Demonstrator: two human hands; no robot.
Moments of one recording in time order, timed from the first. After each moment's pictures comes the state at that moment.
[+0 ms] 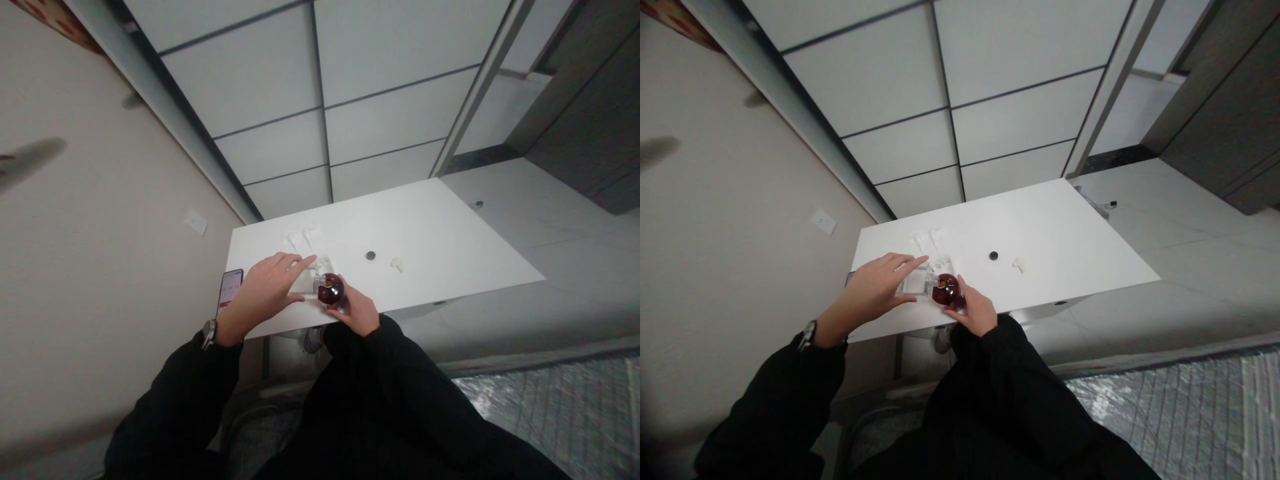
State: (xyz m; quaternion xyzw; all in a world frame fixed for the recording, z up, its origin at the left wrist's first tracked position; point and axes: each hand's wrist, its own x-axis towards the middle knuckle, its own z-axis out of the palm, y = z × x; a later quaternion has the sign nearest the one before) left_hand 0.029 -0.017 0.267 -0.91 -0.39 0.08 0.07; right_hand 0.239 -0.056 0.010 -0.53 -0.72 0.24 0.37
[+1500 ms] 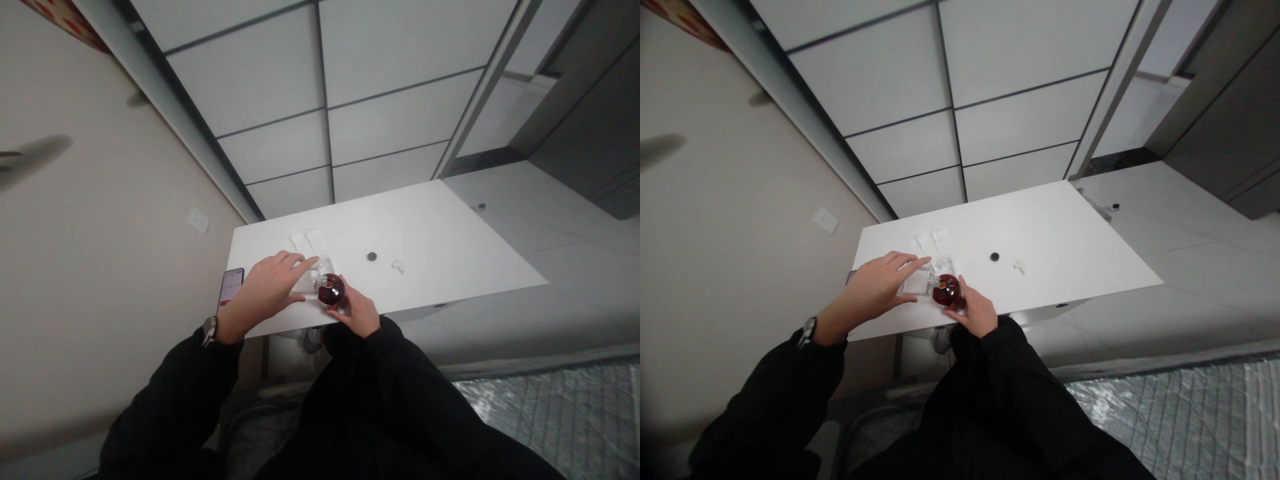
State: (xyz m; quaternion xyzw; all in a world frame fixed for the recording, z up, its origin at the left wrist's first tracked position) left_hand 0.033 -0.017 0.273 -0.92 -0.39 0.09 0.07; right_hand 0.239 -0.056 0.009 -0.53 -0.72 0.24 0.37
